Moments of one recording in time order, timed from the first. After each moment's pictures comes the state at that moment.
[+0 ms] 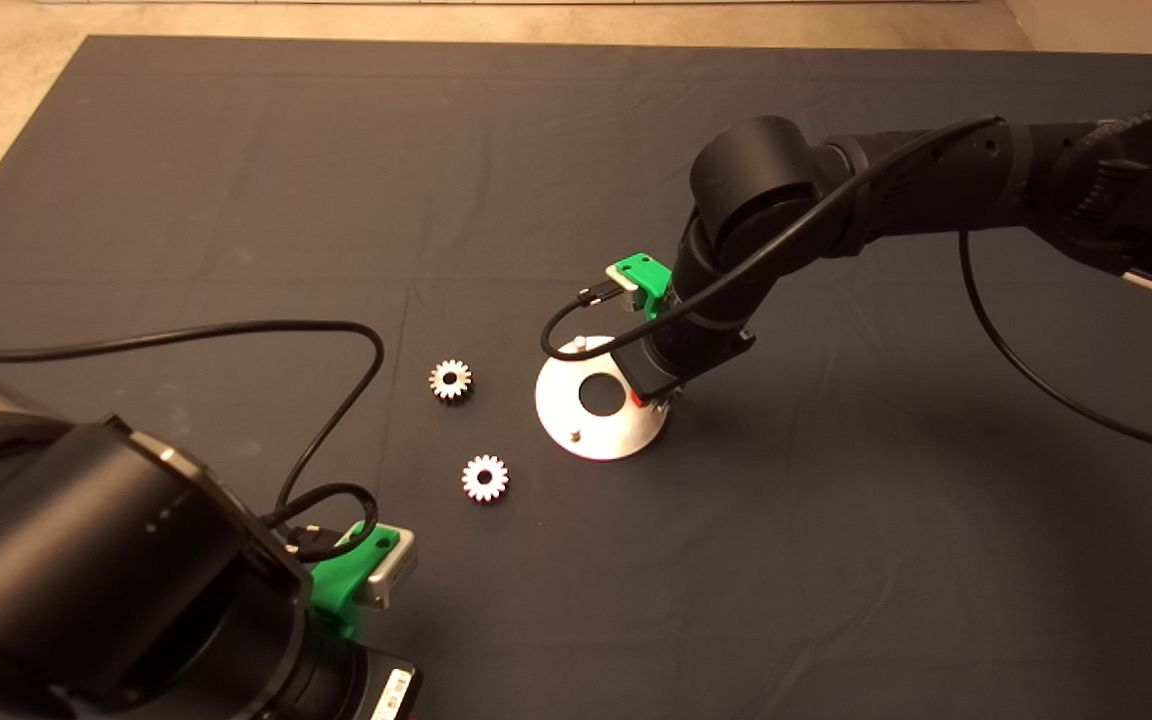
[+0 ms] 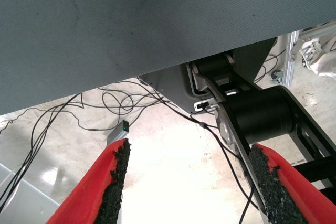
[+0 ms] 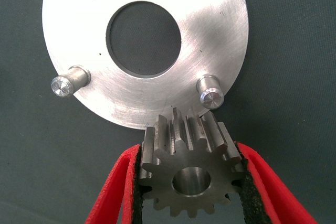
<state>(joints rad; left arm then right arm) -0.32 2.38 -0.33 0.16 1.53 -1.79 0.39 2.81 -1.15 -0.25 -1.53 1.20</state>
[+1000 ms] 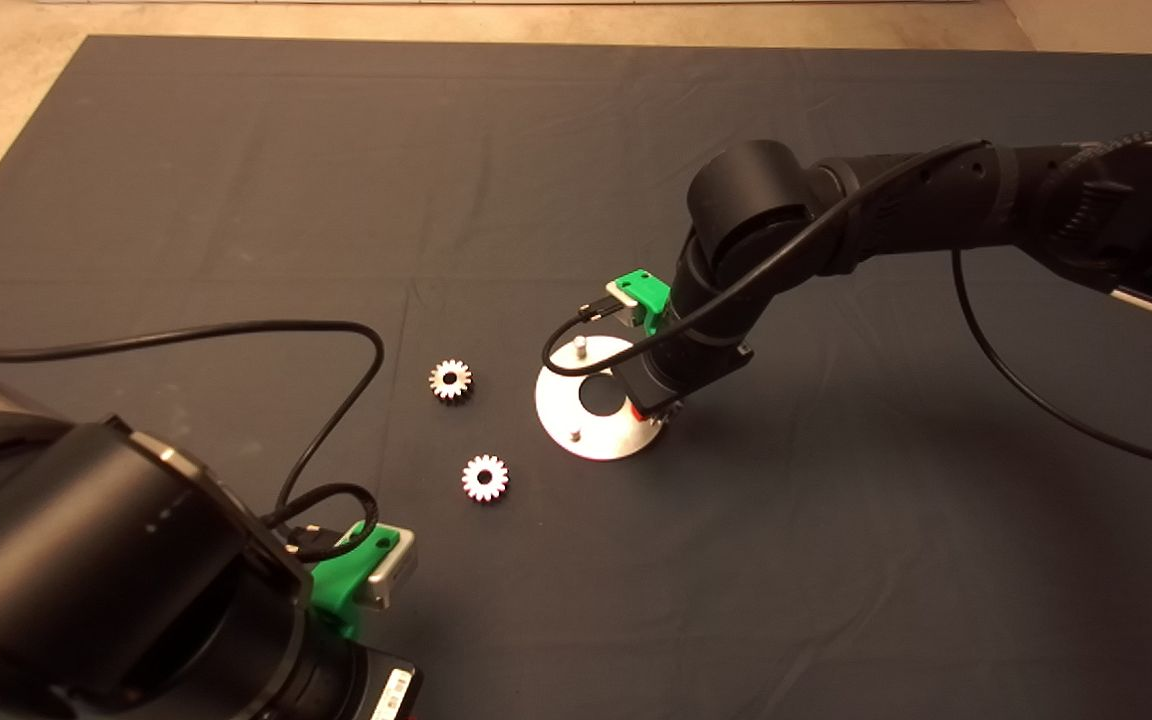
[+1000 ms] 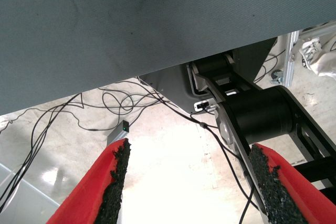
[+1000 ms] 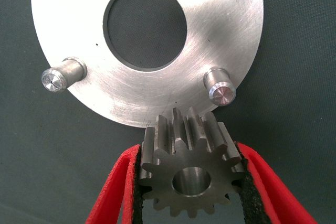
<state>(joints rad) -0.32 2.39 -0.33 0.16 1.53 -1.79 0.36 2.81 -1.15 -0.27 -1.53 1.20</state>
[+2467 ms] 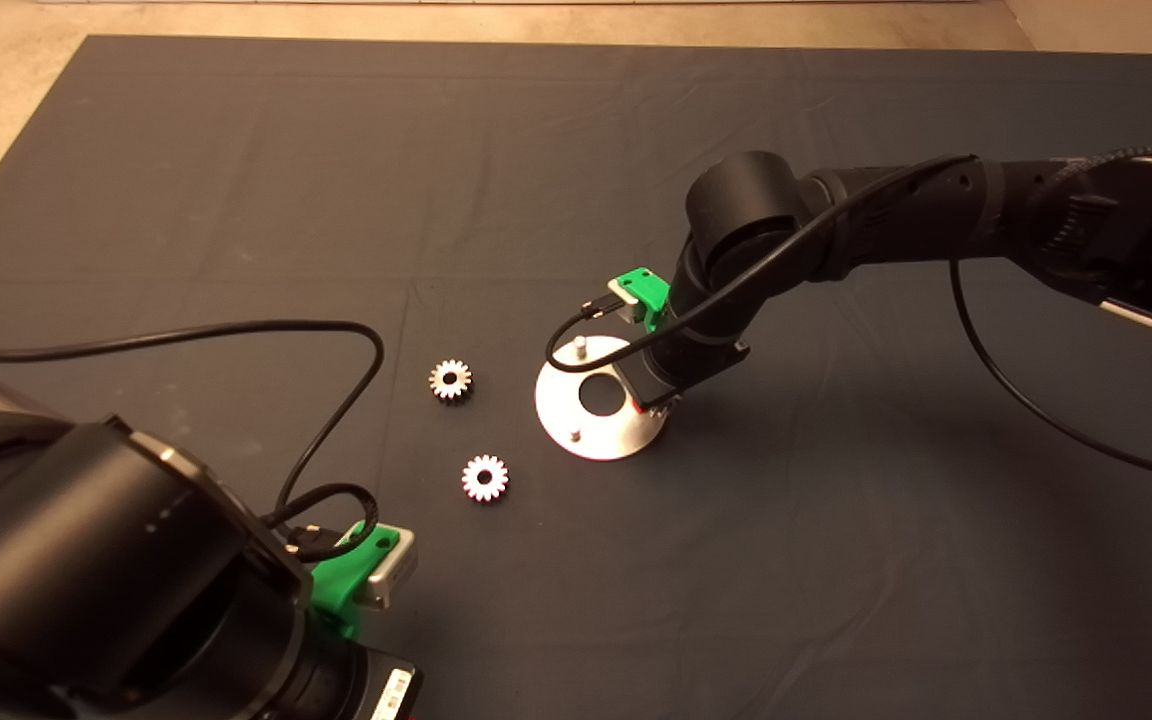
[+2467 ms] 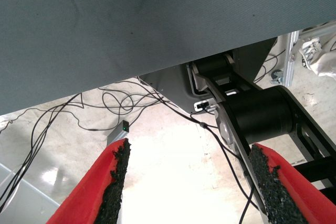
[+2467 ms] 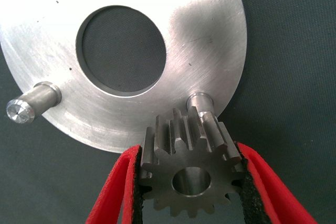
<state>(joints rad) -0.32 2.39 -0.33 0.16 1.53 -1.79 0.34 2.81 -1.20 -0.33 -1.53 1.17</state>
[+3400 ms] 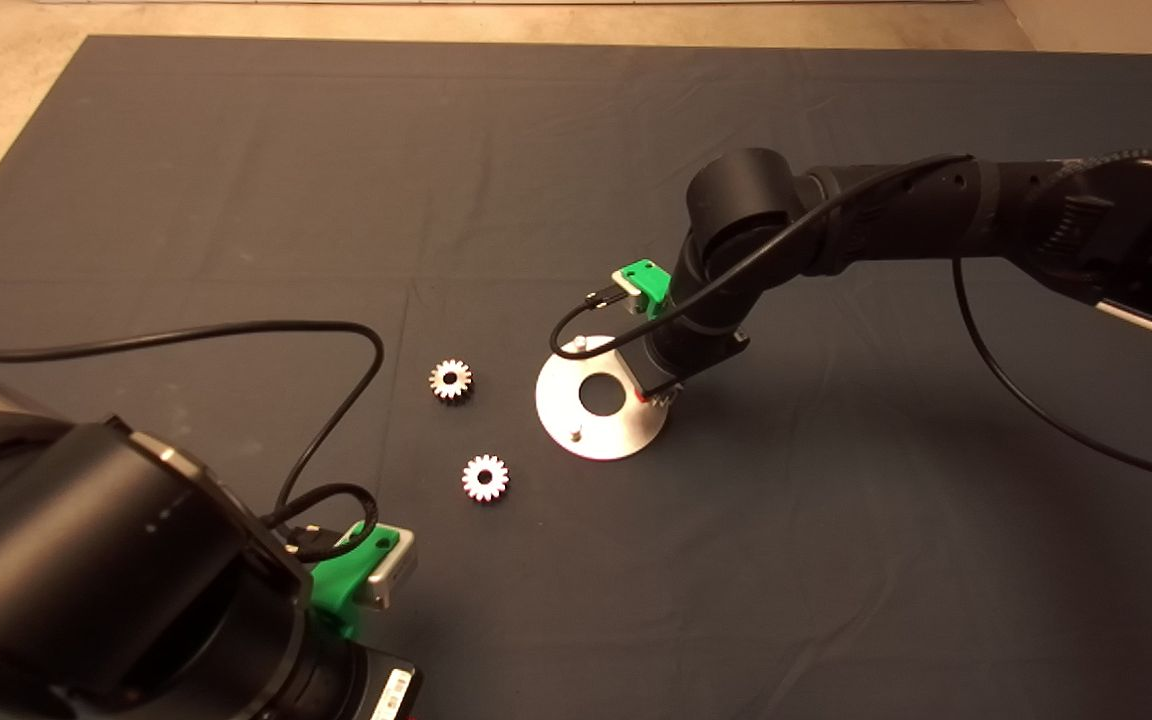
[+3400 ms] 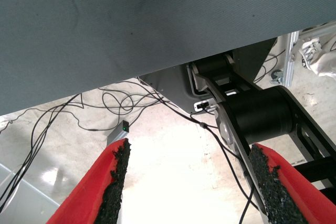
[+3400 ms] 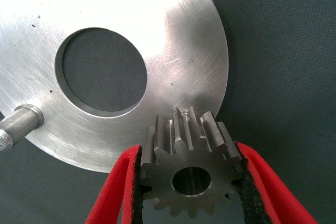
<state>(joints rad) -0.32 2.39 -0.33 0.16 1.53 -1.79 0.33 2.81 -1.24 -0.35 -1.53 1.15</state>
